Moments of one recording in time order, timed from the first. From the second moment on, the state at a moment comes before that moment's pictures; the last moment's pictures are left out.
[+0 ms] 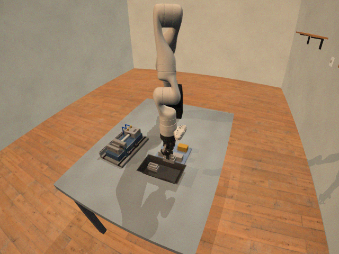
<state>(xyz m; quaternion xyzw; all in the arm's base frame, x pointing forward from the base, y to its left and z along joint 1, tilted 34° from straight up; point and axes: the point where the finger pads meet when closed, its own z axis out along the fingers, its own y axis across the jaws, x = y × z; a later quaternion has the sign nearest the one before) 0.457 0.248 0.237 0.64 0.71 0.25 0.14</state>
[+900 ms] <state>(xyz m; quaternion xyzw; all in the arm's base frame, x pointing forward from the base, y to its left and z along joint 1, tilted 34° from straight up) 0.468 0.258 0.218 0.63 0.72 0.26 0.14</state>
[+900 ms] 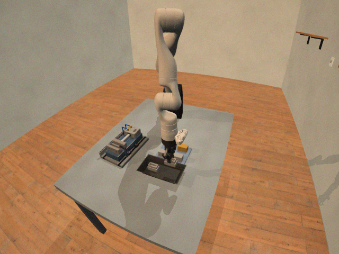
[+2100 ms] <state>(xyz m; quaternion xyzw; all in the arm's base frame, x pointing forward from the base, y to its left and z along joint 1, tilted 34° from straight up) 0.500 0.268 0.168 0.63 0.71 0.26 0.14</state>
